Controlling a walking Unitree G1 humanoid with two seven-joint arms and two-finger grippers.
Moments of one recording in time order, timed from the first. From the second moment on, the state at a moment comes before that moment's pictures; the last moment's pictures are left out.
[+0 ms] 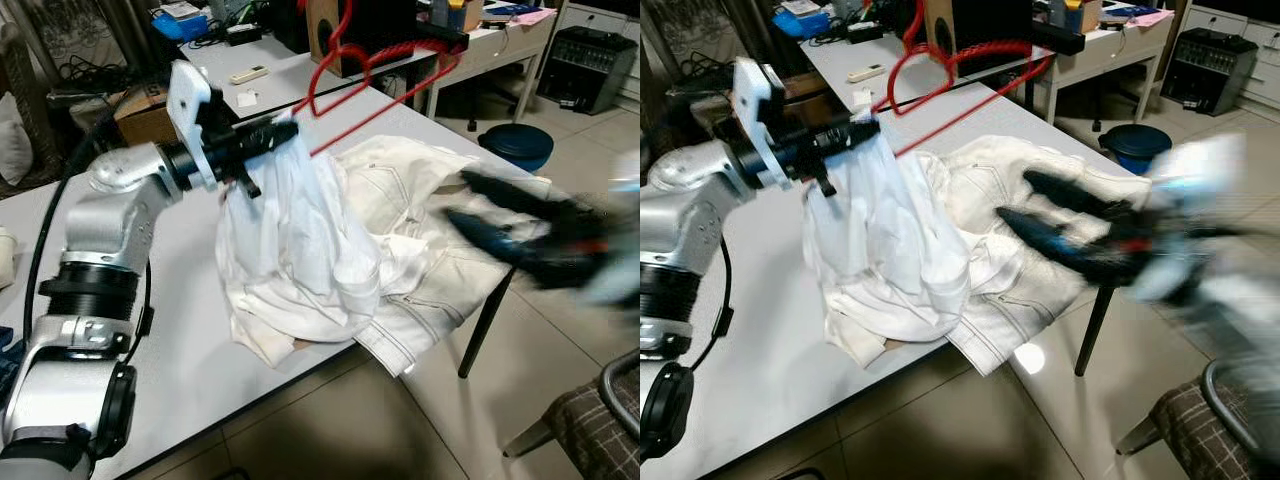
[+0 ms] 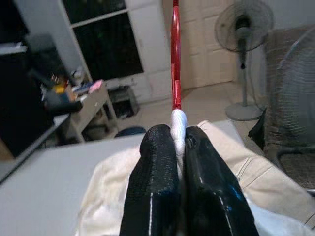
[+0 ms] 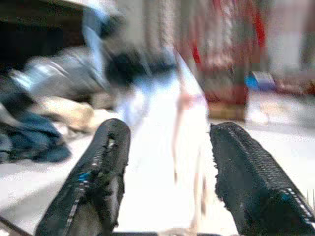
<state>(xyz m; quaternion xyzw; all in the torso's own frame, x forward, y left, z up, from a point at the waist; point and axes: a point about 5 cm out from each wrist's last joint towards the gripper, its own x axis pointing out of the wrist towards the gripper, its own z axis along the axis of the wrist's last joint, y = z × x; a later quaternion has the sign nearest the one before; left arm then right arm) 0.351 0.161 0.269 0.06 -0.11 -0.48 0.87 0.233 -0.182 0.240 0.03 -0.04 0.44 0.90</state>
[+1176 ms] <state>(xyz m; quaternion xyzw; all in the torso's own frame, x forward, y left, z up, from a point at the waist) 0.321 0.157 0.279 0.05 -0.12 -0.46 0.88 0.268 -0.152 0.151 0.04 0.24 0.43 0.87</state>
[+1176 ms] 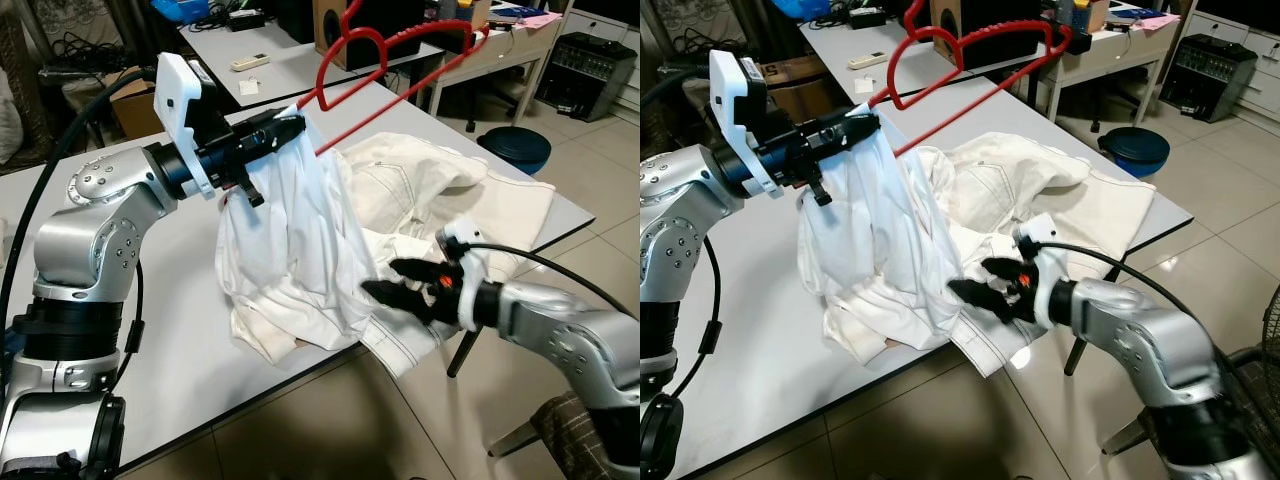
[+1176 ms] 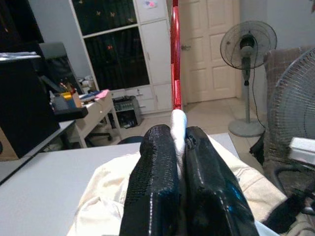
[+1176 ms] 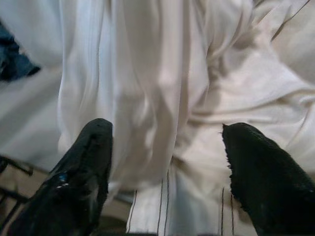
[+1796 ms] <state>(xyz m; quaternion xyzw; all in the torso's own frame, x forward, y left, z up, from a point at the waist) 0.318 0.159 0.284 0.05 -0.13 -0.47 0.87 0.254 -0.164 0.127 -0.01 0.30 0.42 0.86</state>
